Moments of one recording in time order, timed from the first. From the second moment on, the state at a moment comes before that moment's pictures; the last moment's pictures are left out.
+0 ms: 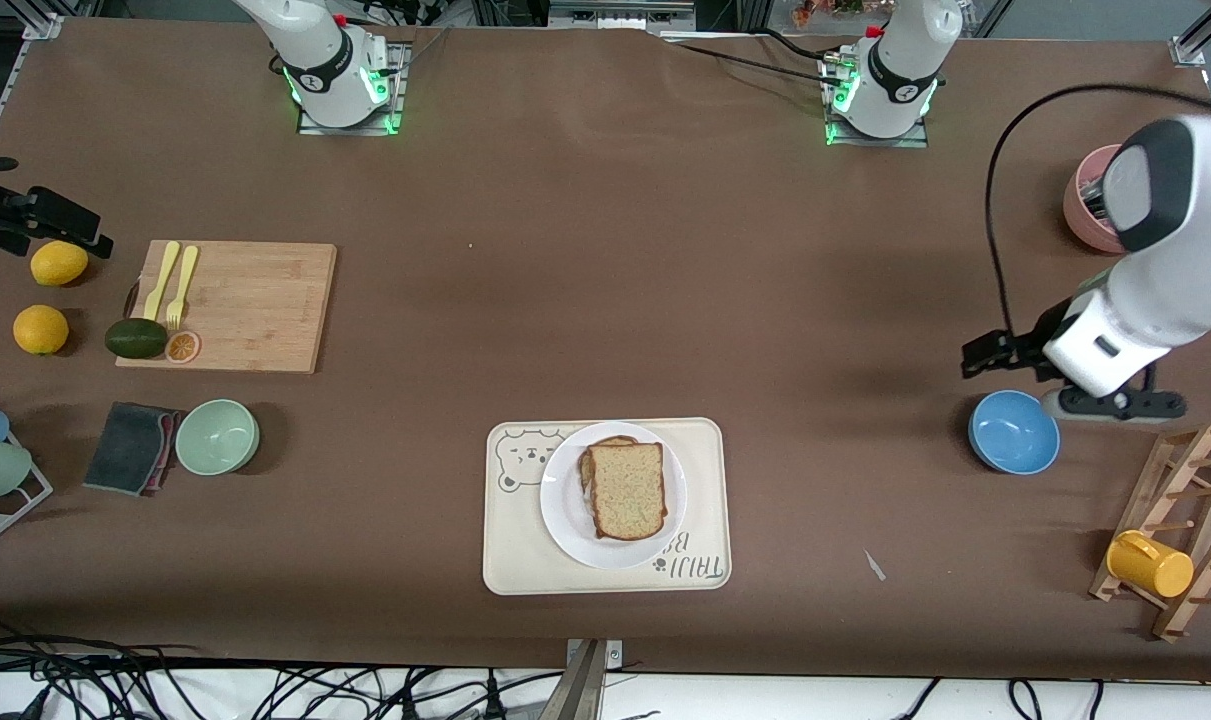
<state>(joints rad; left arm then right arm) -0.09 0.21 0.06 -1.65 -0.04 1.87 0.00 -0.01 0.02 -0.08 -1.61 0.04 1.60 -0.05</state>
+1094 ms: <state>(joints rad) -0.08 0.05 0.07 -1.55 -0.01 1.57 0.00 -0.01 0.02 -0.08 -1.61 0.04 1.61 -0.05</state>
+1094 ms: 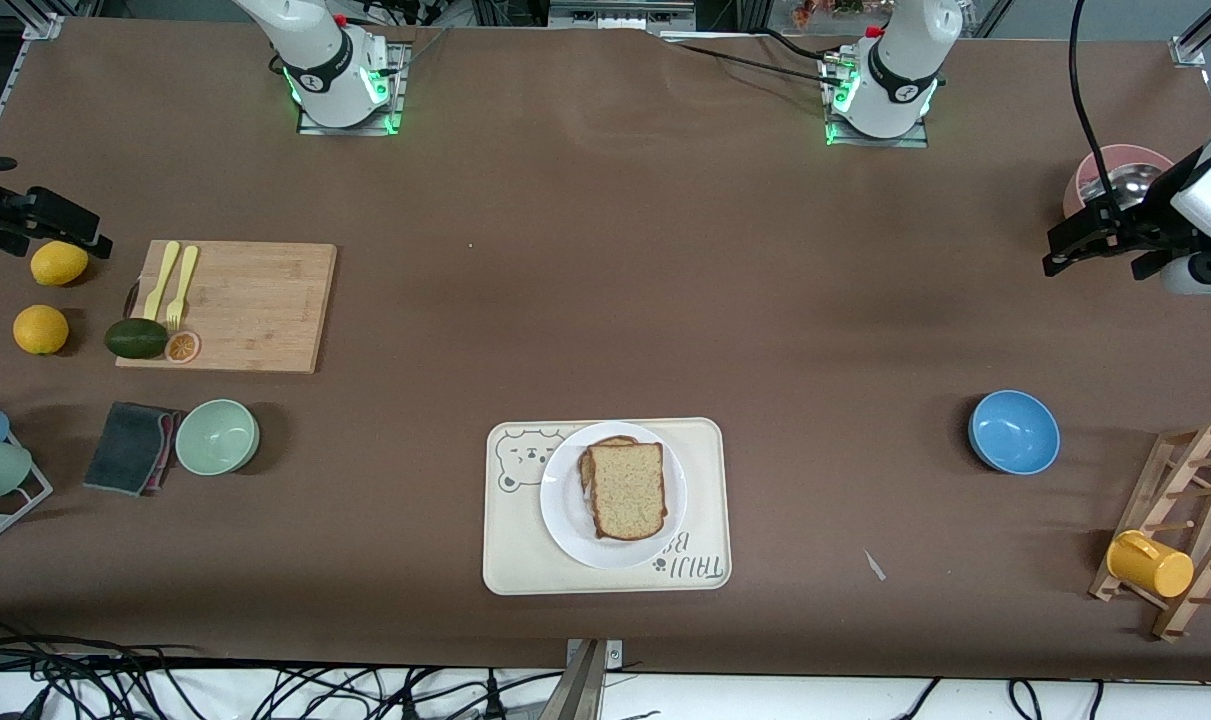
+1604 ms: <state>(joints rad) -0.08 0.03 0.07 -1.55 0.00 1.55 0.00 -0.01 0.02 -0.08 -1.61 0.04 1.61 -0.05</state>
